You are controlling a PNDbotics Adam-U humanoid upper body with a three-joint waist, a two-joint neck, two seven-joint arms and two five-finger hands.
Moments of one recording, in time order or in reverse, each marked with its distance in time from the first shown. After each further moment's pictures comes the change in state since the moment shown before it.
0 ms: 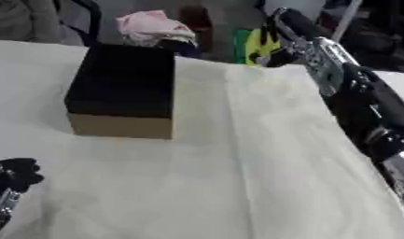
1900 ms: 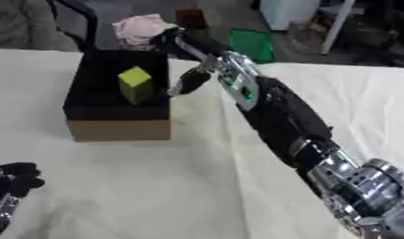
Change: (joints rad) left arm 0.018 -0.017 -0.005 0.004 0.011 0.000 -0.011; right arm 0.003 0.232 0.075 -0.048 -0.075 -0.086 0.085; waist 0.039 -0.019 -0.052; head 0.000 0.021
